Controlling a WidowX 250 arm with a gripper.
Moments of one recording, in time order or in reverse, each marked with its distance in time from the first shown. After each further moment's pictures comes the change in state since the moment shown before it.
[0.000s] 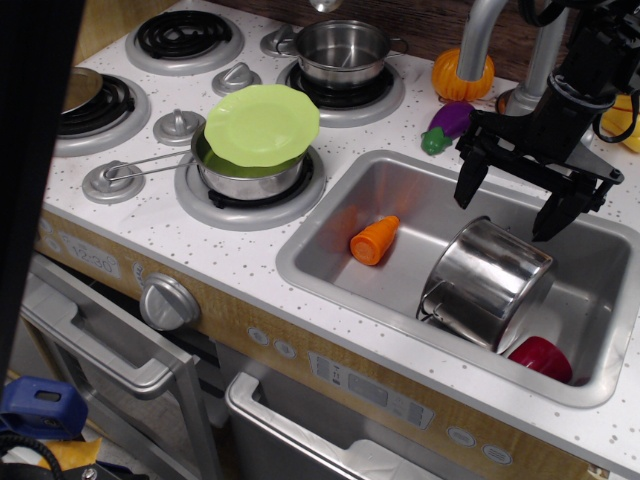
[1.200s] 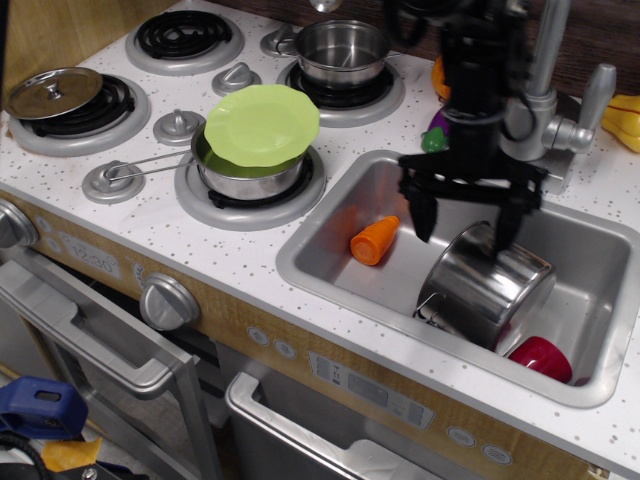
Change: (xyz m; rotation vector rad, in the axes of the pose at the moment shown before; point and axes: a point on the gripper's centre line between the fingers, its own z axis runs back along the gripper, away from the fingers) arm 0.001 0.027 -0.034 -0.363 0.042 0.073
